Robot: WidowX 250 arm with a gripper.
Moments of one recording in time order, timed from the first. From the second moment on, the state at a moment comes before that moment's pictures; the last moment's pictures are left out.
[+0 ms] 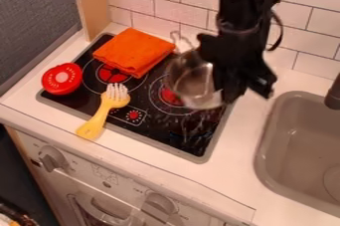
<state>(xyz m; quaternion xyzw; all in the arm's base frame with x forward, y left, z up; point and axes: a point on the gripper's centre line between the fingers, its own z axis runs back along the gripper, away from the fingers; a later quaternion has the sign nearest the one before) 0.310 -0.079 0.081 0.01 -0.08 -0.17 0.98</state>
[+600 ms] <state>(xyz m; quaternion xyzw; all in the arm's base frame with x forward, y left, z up) 0.359 -0.067 0.013 0.06 -0.02 -0.16 0.98</state>
